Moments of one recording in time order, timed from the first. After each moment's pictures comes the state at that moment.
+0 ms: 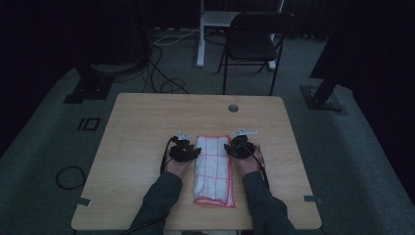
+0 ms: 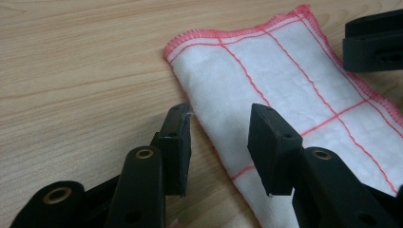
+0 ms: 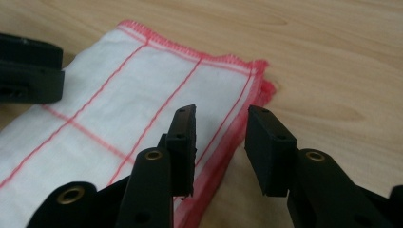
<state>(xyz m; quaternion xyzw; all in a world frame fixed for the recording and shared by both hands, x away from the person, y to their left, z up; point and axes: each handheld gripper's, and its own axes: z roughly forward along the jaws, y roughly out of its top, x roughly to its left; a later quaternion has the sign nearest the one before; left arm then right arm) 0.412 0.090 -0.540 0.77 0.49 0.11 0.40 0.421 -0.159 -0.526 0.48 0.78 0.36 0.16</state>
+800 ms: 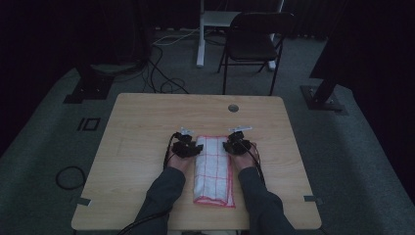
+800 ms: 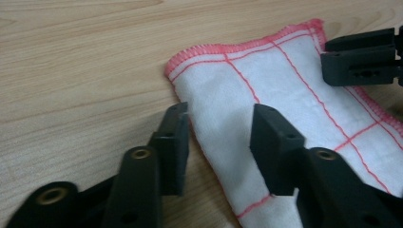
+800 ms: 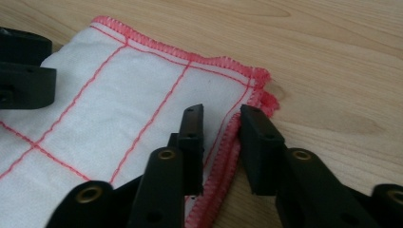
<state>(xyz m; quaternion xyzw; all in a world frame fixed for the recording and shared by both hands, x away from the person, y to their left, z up) 0.430 0.081 -0.538 0.77 0.50 0.10 0.38 0.441 -0.148 -0.534 0.50 0.78 0.33 0.15</state>
